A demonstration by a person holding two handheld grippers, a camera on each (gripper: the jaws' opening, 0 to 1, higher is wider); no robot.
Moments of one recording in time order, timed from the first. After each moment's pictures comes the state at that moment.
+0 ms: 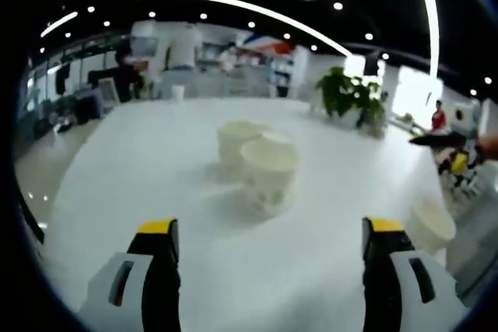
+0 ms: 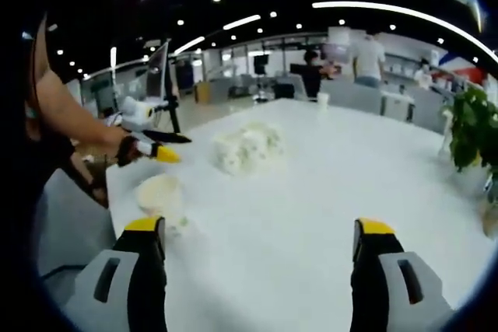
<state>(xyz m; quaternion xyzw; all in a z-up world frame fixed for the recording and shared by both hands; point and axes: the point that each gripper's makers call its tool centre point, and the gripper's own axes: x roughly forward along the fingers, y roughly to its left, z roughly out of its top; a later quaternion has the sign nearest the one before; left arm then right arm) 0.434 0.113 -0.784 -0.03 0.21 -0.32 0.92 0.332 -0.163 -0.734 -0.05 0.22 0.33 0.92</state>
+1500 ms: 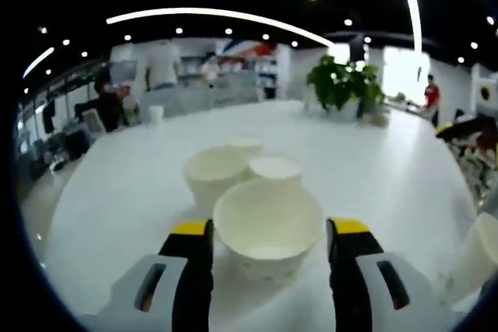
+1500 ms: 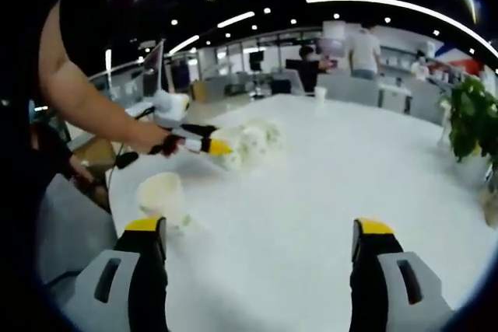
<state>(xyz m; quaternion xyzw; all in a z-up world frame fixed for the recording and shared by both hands) 0.496 0.054 -0.792 0.05 0.18 -0.35 0.92 0.323 -0.155 -0.740 -0.04 0.23 0.32 0.92</state>
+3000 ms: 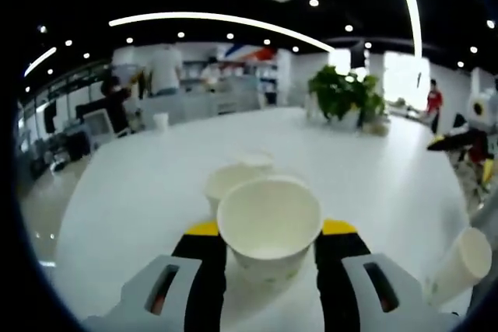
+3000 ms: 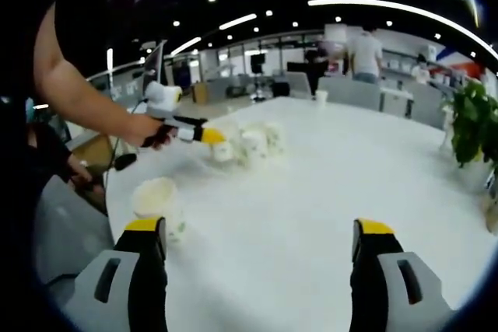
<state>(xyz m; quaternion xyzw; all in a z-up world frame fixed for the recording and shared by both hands) 0.502 0.072 -0.759 0.04 0.18 -0.35 0.92 0.339 -0.154 -0.739 -0.04 0.23 0.33 0.92</state>
